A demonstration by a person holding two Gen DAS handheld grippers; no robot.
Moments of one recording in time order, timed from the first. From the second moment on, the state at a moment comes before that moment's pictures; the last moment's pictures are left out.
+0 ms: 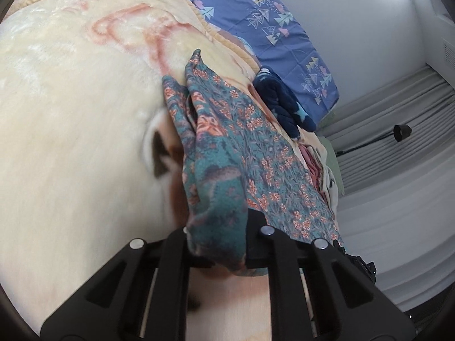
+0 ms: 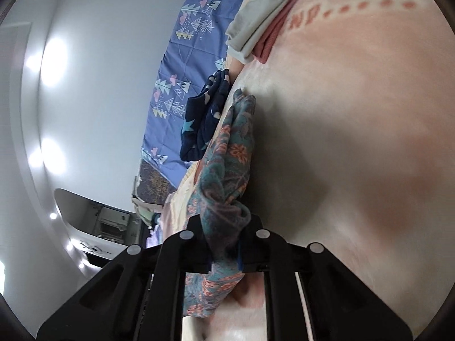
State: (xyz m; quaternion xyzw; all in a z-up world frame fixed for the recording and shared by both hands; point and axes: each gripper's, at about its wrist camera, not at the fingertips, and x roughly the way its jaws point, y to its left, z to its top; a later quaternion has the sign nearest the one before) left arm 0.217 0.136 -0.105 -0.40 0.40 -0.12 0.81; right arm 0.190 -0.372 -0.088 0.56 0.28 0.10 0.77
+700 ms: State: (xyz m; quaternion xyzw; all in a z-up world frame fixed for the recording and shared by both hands) left arm 0.091 0.110 -0.116 -0.32 0.43 -0.13 0.83; right arm 0.063 -0.386 -0.085 0.52 0.28 0.05 0.81
